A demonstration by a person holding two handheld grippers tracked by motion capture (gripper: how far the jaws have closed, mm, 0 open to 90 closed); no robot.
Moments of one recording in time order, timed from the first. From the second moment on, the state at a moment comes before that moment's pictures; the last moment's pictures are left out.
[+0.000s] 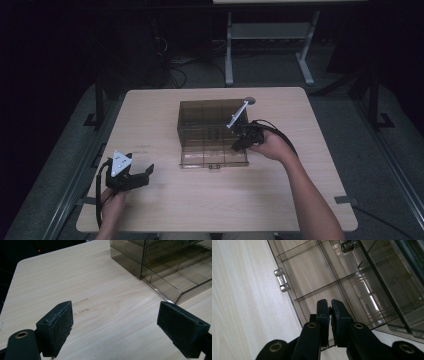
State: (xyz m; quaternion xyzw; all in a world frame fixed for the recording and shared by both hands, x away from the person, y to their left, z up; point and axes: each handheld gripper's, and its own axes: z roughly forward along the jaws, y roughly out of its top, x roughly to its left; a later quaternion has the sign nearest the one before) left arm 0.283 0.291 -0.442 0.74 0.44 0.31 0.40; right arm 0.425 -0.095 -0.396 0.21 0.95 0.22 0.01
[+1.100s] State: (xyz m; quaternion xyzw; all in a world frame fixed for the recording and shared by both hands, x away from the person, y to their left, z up) left arm 0.283 0.290 -0.442 0.74 0.44 0.31 0.40; right arm 0.434 -0.082 -0.432 0.23 0.95 0.19 -0.01
